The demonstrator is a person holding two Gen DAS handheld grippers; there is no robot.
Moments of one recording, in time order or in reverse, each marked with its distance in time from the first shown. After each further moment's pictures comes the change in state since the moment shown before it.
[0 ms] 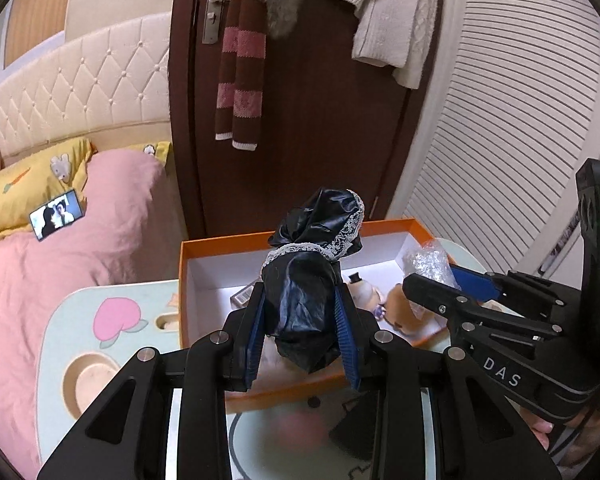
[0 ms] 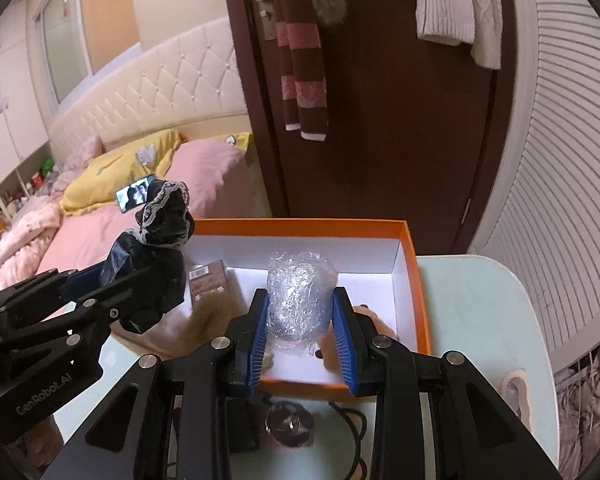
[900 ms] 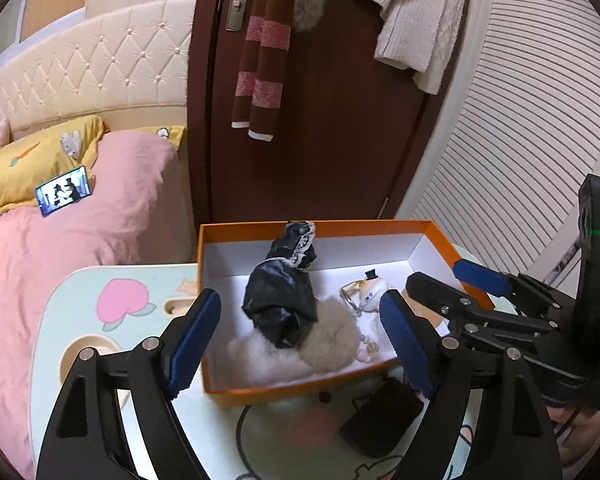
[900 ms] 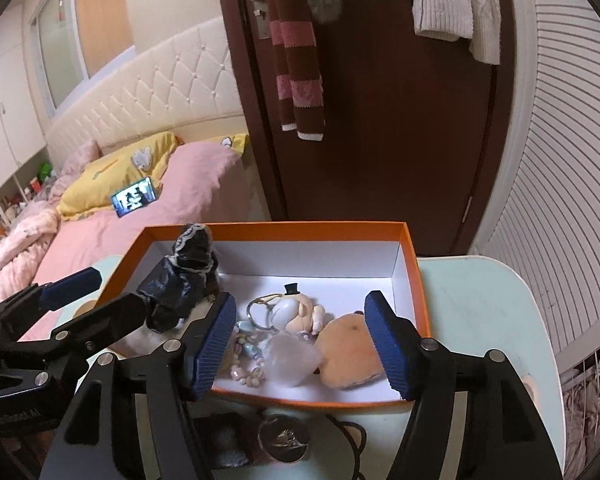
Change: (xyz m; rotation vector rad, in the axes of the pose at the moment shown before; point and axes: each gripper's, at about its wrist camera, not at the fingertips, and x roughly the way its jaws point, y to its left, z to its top) left arm -0.009 0.015 -0.009 -0.073 0.001 0.020; right arm 0.000 -0.004 0.000 0.014 -0.023 0.000
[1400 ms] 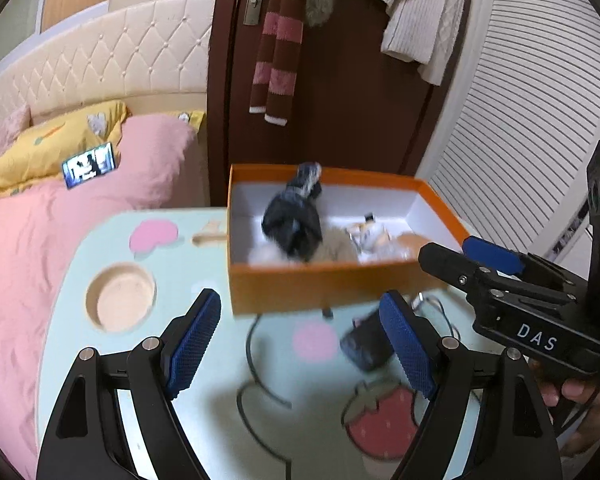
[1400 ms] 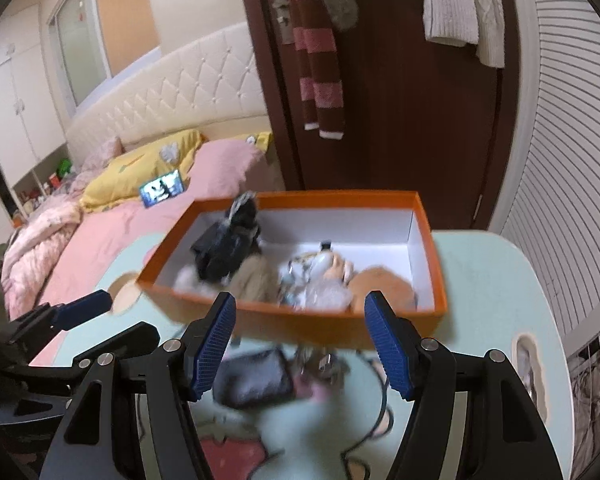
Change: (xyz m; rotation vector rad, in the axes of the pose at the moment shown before) left arm -0.044 -0.001 -0.059 -0.027 0.044 0.042; right arm -0.046 0.024 -0.043 -0.028 0.006 0.040
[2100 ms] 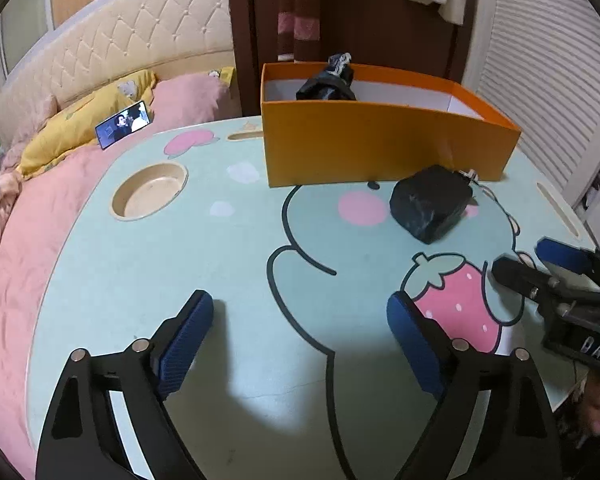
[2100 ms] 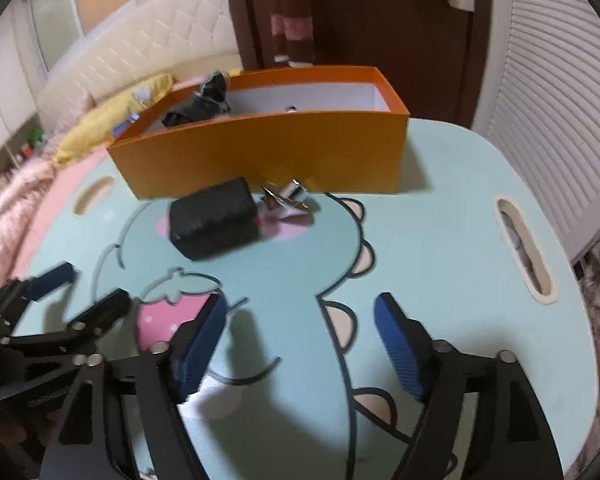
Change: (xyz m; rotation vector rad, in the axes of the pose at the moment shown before) left arm 0.013 -0.004 -0.075 0.053 0.099 0.174; right arm -0.003 -0.006 -0.085 0.036 0.170 -0.129
